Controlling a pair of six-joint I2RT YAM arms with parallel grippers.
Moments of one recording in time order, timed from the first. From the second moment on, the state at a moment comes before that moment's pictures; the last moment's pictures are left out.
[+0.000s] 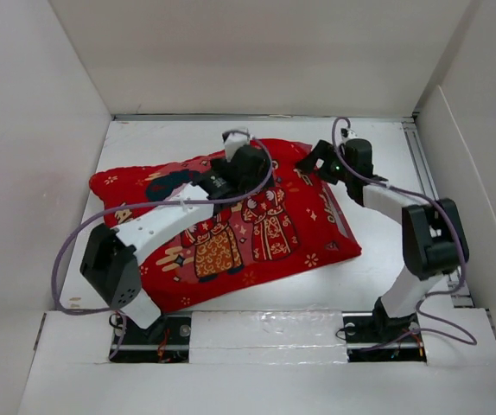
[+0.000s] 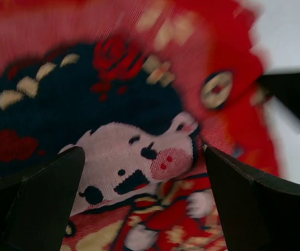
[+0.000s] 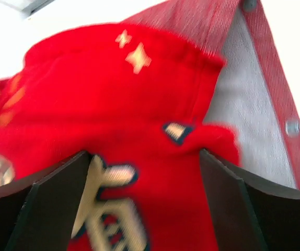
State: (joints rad) left arm -0.79 1.56 1.45 -0.48 -0.50 -0.70; right arm 0.20 1.63 0.97 0.23 -0.33 0.63
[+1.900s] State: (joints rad) left arm -0.78 1.31 1.39 -0.68 -0.68 -0.59; right arm 0.22 1.67 0.83 0.37 -0.32 0.89
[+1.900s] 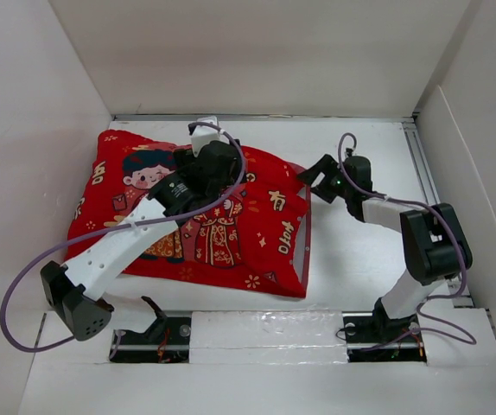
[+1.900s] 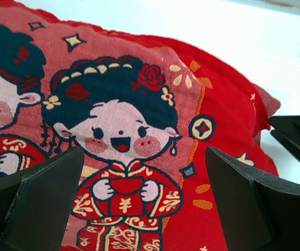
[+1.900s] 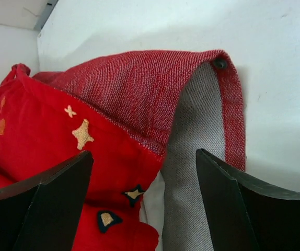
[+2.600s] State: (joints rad) left arm -0.78 1.32 1.35 -0.66 -0.61 -0.58; right arm 0.23 1.79 0.90 0.54 -0.40 0.94
